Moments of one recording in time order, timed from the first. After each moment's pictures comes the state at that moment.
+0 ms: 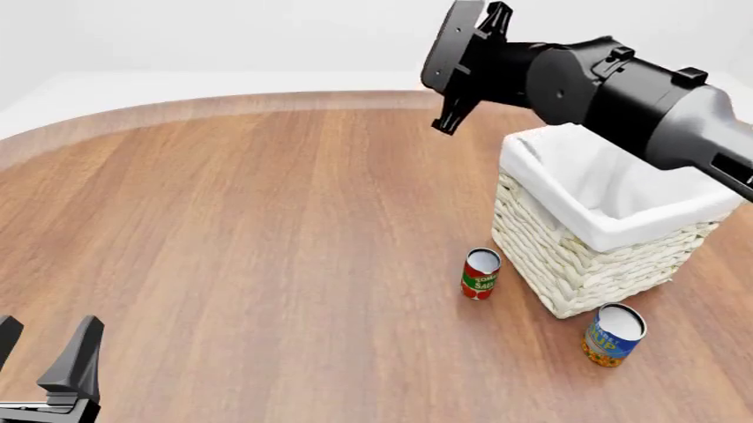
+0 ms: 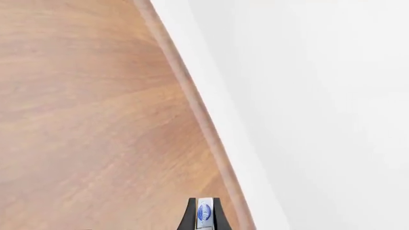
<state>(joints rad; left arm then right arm) 0.00 0.01 0.00 0.00 0.00 0.44 1.68 -1.57 0.29 -0.96</state>
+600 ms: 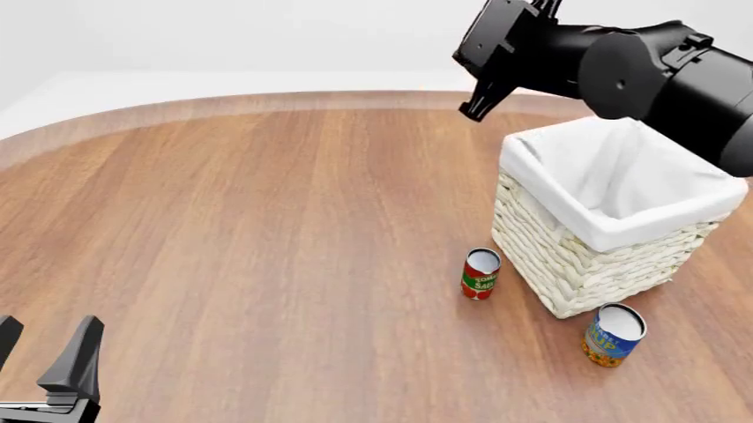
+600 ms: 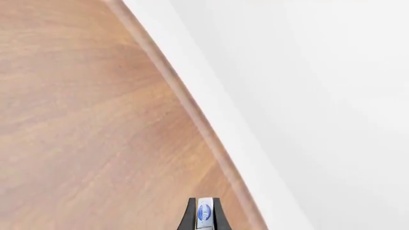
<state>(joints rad) 0.00 0.01 0.00 0.00 0.00 0.40 1.56 -1.50 0.29 -0.85</state>
